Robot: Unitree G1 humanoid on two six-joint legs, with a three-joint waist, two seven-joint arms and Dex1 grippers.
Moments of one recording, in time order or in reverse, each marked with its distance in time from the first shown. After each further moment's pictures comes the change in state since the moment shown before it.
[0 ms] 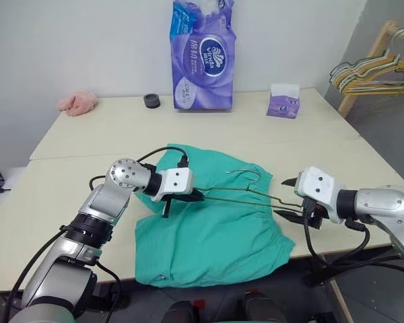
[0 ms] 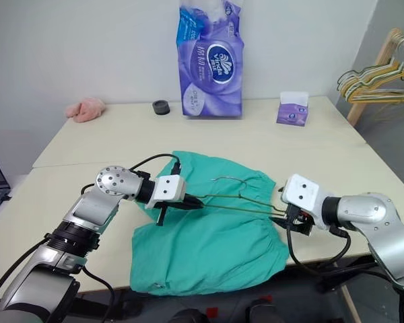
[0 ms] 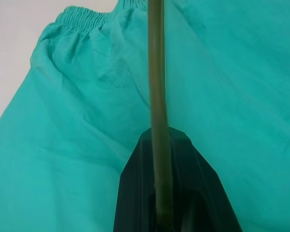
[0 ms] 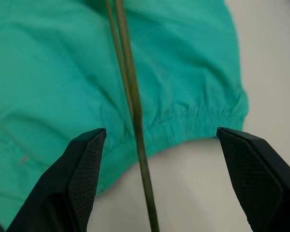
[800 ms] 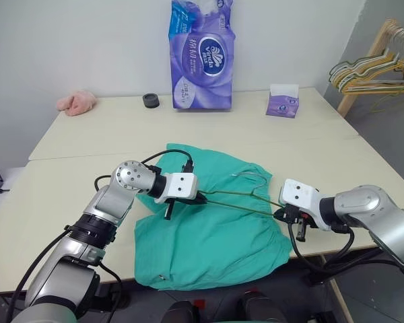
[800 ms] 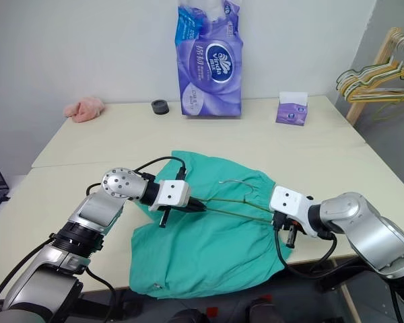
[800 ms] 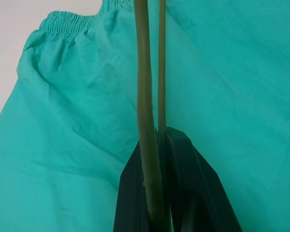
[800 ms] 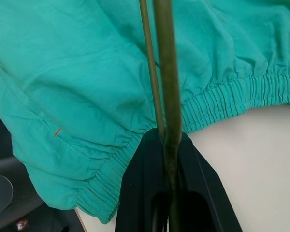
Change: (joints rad) left arm 0.000 -0.021 -0.018 0.003 0.023 -0.020 0.003; right arm -0.101 0.006 0.156 0.010 0.018 0.187 0.024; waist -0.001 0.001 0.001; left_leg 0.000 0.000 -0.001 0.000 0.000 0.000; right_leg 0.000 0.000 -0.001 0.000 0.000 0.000
